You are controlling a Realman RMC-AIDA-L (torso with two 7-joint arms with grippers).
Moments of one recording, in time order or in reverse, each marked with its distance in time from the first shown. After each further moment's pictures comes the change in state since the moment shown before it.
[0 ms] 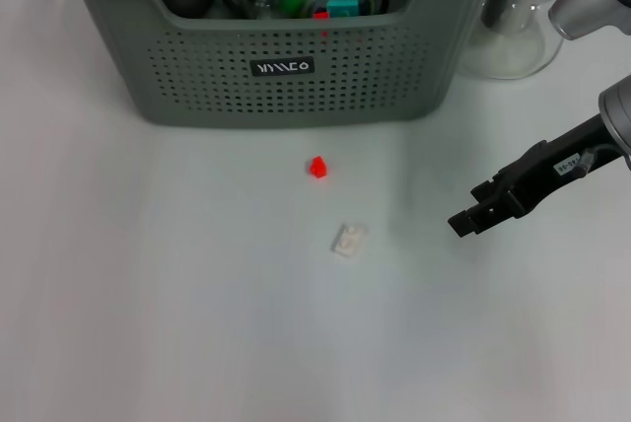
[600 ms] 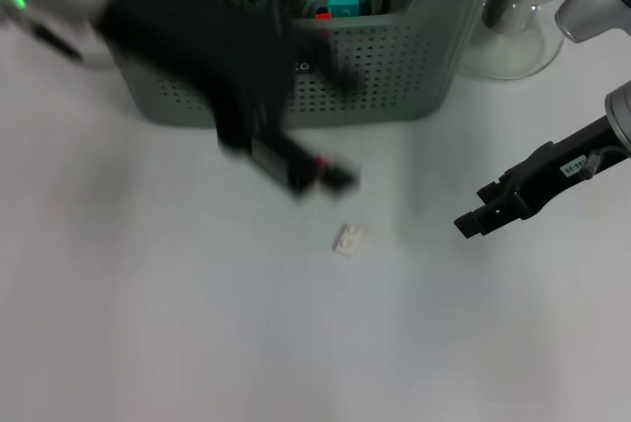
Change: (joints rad) left arm 0.174 -0.037 0.112 0.387 -0.264 0.693 0.242; right arm -0.008 -0.007 -0.002 0.000 0.000 0.002 -0.006
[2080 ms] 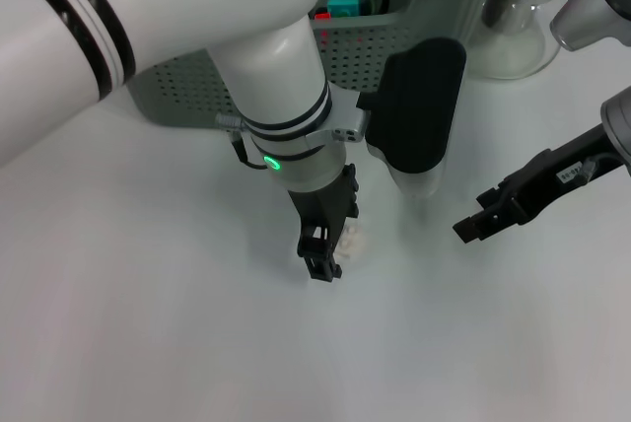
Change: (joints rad) left arm -0.210 -0.112 0.795 -0.480 0.468 -0.656 -0.042; right arm 0.001 0.005 0.000 0.026 -0.011 0.023 0.004
